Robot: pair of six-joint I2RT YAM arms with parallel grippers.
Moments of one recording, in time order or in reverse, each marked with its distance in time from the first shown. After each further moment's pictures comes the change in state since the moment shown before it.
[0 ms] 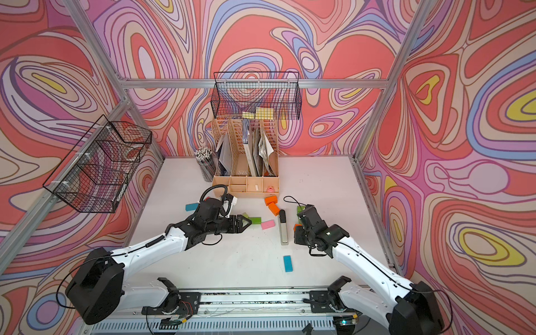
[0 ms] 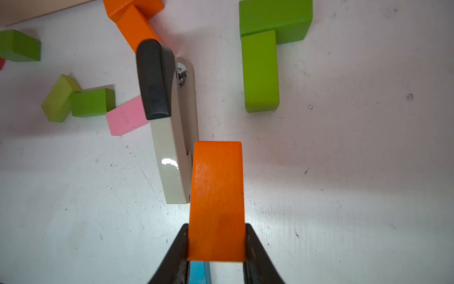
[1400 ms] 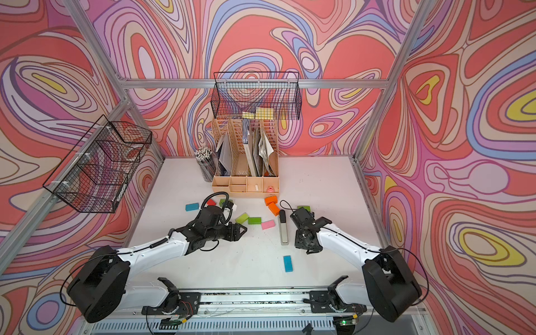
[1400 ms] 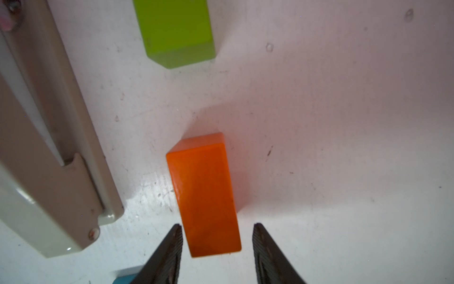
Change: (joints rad) left arm 0.002 0.014 -0.095 0.037 -0.097 0.171; right arm -0.027 0.261 0.024 -0.048 0.071 0.055
